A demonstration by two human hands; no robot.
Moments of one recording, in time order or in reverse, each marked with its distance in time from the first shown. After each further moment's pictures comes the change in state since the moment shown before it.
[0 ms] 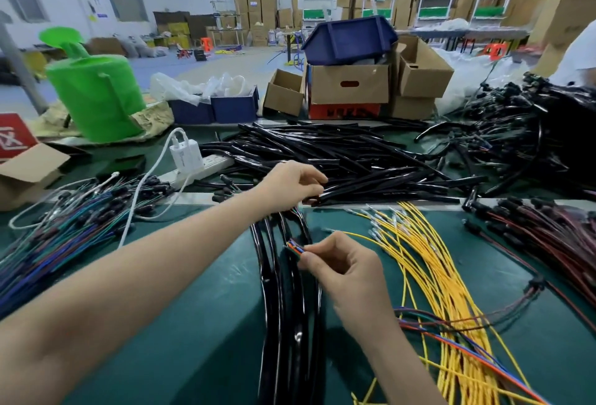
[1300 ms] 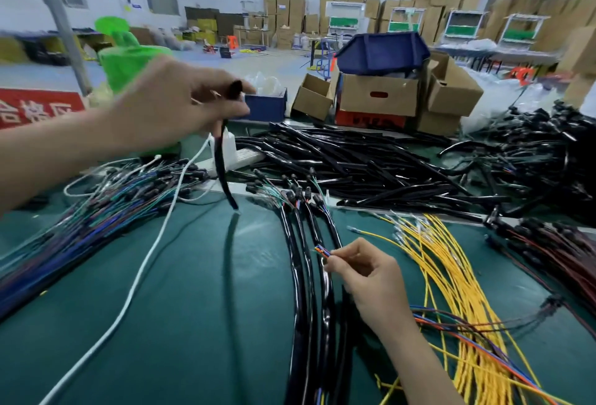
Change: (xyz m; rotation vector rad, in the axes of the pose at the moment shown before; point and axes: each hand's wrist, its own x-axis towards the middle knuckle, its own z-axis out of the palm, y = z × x) left_hand -0.139 0.036 -0.174 0.313 0.364 0.283; right_hand -0.007 0.007 0.004 -0.133 -0.060 0.056
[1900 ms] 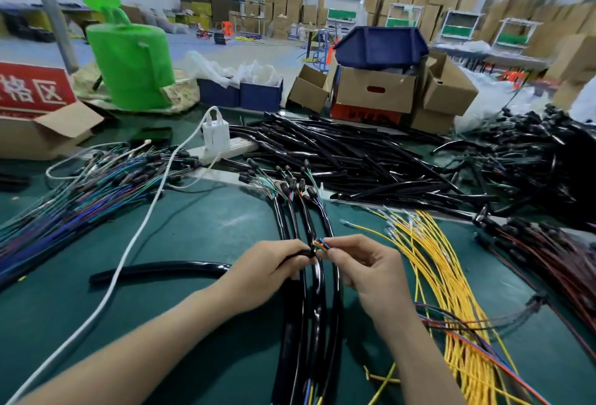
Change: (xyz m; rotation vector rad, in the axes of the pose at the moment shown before) left_hand -0.099 0.019 0.192 -0.388 -0.264 -0.190; right_hand -0.002 -0.010 -0.008 0.196 -0.048 0.001
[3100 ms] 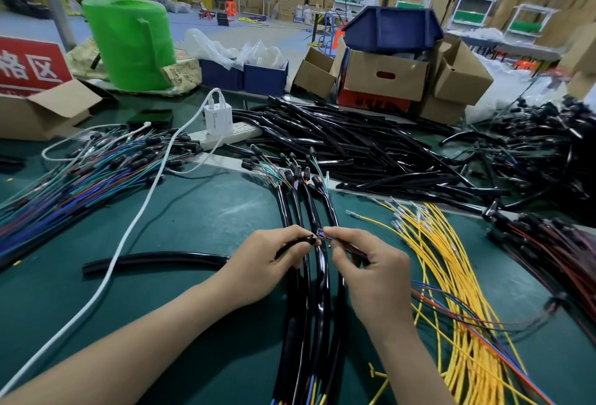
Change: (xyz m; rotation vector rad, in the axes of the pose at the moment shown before) left_hand -0.006 0.001 0.002 -0.122 0.126 0.005; right_hand -0.007 0.003 0.014 -0.542 0.194 -0.313
